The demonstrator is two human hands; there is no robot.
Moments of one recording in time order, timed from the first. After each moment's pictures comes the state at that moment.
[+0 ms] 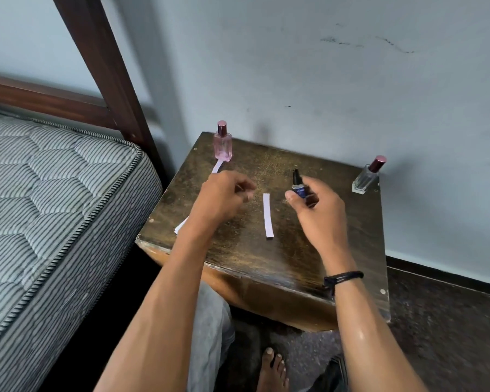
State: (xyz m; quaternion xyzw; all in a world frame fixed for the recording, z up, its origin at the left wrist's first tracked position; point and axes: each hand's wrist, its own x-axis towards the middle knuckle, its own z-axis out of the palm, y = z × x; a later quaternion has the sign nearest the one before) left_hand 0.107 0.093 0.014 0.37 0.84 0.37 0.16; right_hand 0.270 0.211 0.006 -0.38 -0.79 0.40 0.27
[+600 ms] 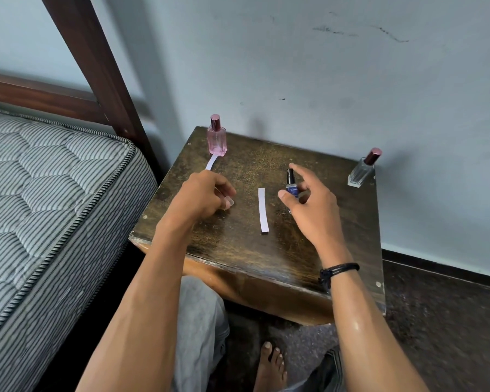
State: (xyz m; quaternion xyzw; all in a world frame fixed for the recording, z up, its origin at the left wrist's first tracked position) left_hand 0.089 0.075 0.007 0.34 0.86 0.31 0.23; right_hand 0.270 0.221 -0.005 -0.37 -0.80 0.41 0.22
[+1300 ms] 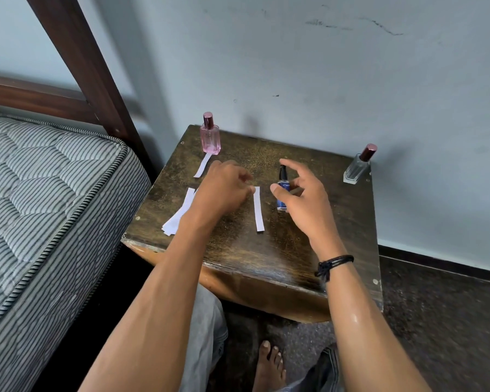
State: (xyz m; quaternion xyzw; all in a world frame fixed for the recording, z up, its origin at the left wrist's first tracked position) left_hand 0.109 0.121 0.001 0.42 0.86 0.27 0.13; right_hand 0.263 0.220 0.003 -0.35 -0.76 0.50 0.22
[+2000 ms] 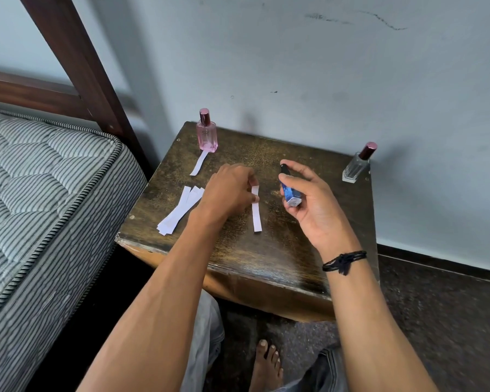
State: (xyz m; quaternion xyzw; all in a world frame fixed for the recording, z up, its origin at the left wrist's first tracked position) left_hand 0.114 0.138 -0.013 0.44 0.86 0.22 0.13; right_hand 0.263 0.230 0.008 -0.34 -0.46 0.79 0.22
